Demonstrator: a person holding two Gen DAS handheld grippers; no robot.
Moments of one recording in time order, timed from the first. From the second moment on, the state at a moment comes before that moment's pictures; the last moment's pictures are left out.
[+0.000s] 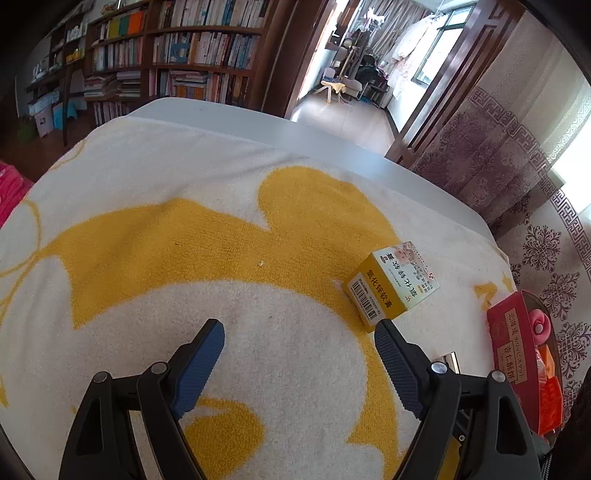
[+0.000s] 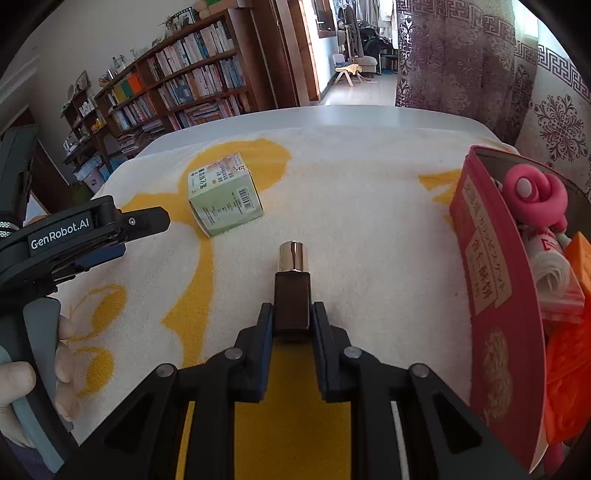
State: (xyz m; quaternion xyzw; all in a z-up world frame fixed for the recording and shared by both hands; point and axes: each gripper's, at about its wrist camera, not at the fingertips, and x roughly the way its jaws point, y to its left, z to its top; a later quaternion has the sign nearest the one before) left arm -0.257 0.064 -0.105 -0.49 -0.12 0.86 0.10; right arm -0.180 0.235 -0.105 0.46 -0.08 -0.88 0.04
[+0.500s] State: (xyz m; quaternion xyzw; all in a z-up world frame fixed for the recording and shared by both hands) left arm -0.312 0.140 -0.108 -0.50 -0.04 0.86 0.08; right arm -0.182 0.232 -0.109 0.45 -0.08 -0.89 0.04
